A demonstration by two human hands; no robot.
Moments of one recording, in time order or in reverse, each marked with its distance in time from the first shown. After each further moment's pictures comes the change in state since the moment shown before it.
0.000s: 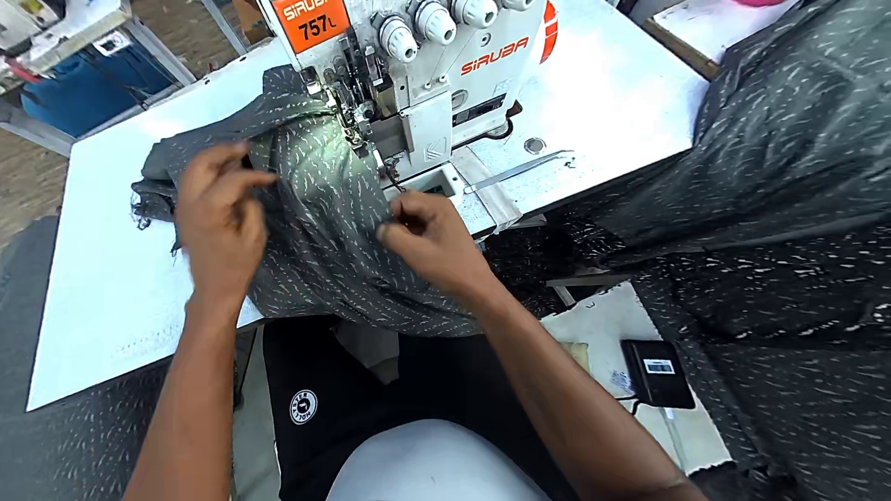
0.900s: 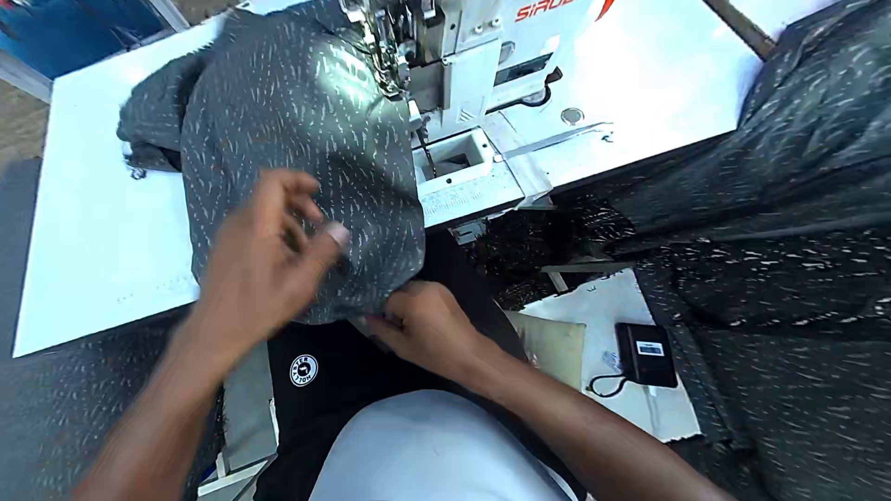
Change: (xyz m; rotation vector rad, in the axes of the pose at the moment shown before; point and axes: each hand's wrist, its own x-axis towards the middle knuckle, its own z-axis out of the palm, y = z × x) left_hand -0.054 0.063 -0.039 -0.177 -0.394 -0.221; right_hand -0.110 0.017 0.066 -0.527 -0.234 -0.124
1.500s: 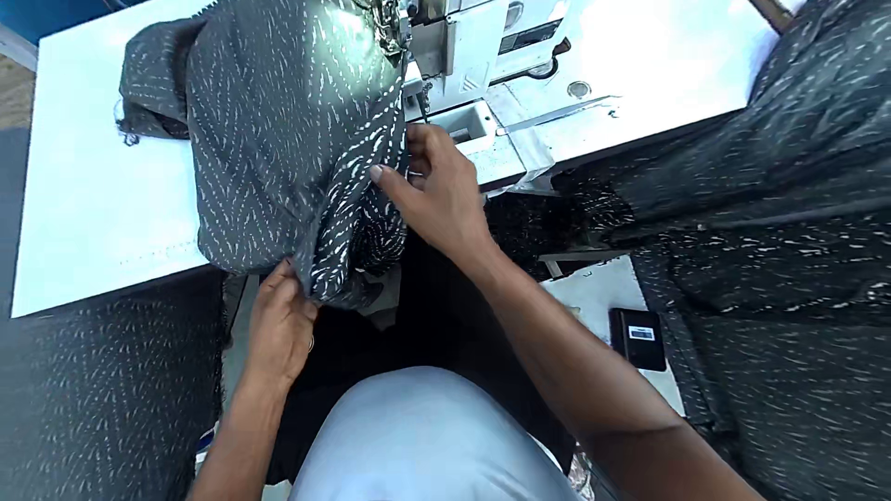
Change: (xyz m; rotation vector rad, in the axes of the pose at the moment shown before) left_hand -0.095 -0.012 0.093 -1.295 0.317 -0.604; right_hand 0.081 0.015 -0.049 0.254 0.311 0.204
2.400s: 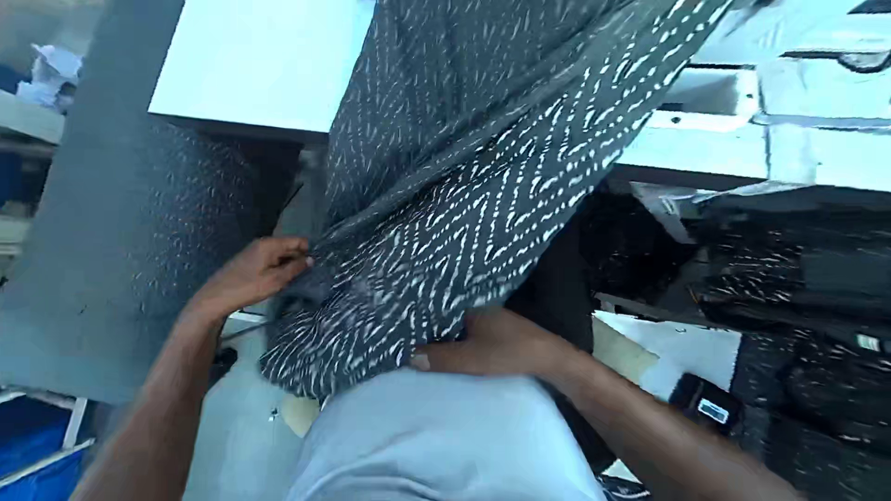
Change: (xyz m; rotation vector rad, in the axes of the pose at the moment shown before) left_hand -0.071 0.009 -0.200 1.105 -0.190 -0.089; right_hand -0.147 -0.025 0.043 0.186 -1.241 0.255
